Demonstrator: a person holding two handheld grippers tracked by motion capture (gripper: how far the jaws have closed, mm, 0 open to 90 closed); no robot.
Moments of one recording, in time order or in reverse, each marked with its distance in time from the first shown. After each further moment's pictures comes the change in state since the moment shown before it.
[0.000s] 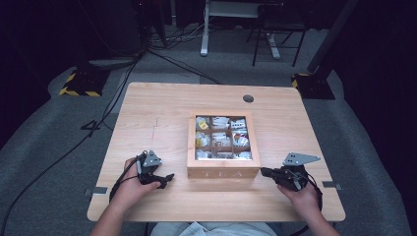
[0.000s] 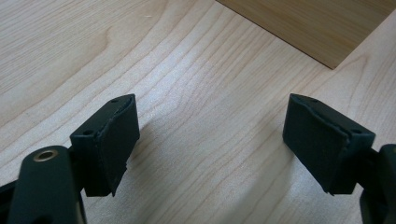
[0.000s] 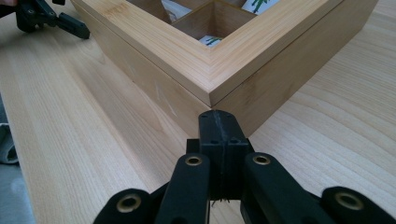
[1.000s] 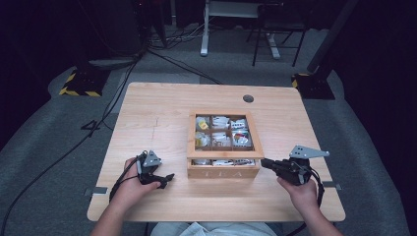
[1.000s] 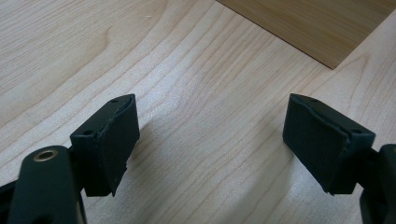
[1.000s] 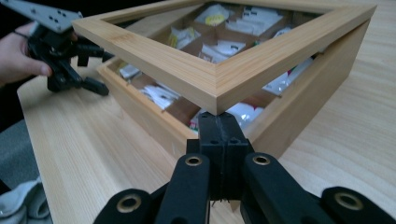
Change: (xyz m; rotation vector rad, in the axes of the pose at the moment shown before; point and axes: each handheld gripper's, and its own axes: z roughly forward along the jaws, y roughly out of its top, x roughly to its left) left arm 0.000 0.000 0.000 0.001 0.000 0.001; right arm 0.004 0.027 -0.014 -0.157 0.011 0.076
